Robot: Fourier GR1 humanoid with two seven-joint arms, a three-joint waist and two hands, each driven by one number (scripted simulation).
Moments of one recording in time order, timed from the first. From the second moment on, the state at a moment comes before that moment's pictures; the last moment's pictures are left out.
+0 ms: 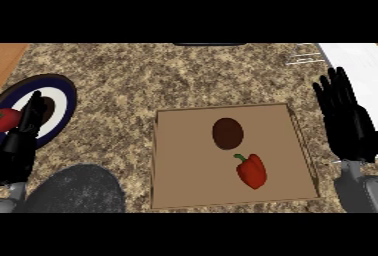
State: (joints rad) left arm -0.06 0.58 -0.15 -1.46 0.19 0.35 -0.13; right arm -0.19 -0.35 0.04 -1.57 -0.48 -0.22 -0.01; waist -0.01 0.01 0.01
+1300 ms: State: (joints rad) left arm 0.03 0.55 -0.11 -1.37 0.37 0.16 0.01; right arm -0.46 -0.09 0.59 -1.23 0.84 -0.67 0.74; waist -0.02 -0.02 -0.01
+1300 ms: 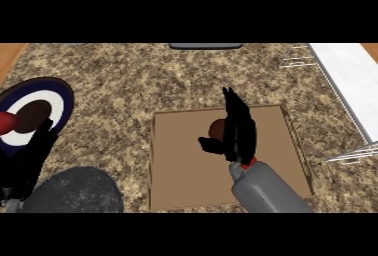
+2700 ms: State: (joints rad) left arm 0.03 0.51 -0.09 -1.37 0.34 0.14 0.00; right arm -0.64 -0.07 0.54 -1.30 0.87 0.31 1.10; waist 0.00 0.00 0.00
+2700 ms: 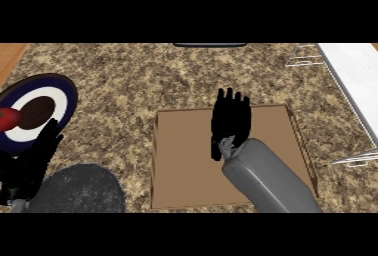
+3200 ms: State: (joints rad) left arm 0.01 0.49 -0.06 -1.37 0.30 0.11 0.03; right arm -0.59 -0.06 0.48 -1.23 0.98 0.33 1.03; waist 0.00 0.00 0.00
